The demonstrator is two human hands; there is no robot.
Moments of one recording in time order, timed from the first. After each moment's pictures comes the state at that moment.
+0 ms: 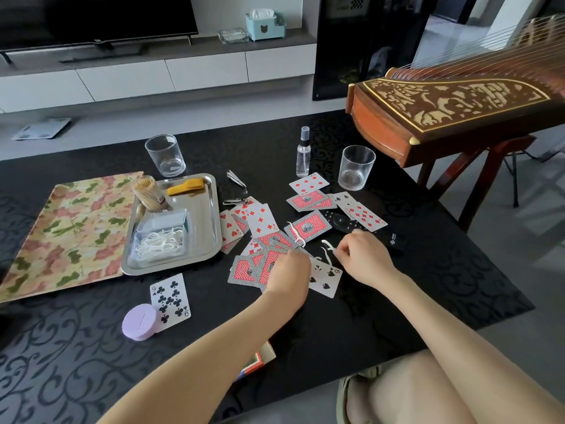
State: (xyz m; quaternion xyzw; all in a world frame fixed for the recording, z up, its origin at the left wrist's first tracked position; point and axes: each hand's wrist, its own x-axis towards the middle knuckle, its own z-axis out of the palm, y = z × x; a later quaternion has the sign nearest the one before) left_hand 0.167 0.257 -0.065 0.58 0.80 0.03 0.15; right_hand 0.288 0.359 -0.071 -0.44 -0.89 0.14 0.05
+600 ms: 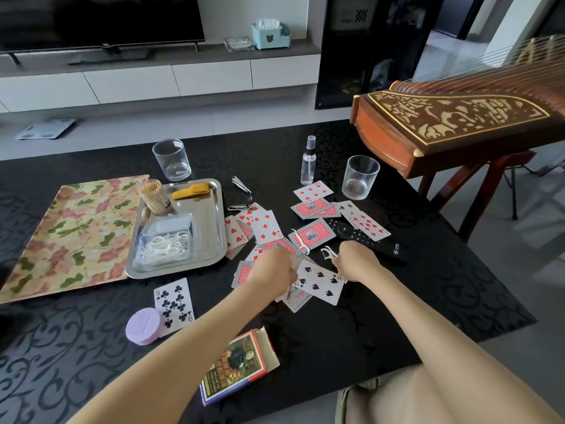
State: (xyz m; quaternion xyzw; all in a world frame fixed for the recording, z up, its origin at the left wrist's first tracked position) left_hand 0.127 0.256 -0.046 0.50 0.82 0.07 0.27; right_hand 0.254 0.363 -0.067 -0.52 -0.83 0.17 -0.11
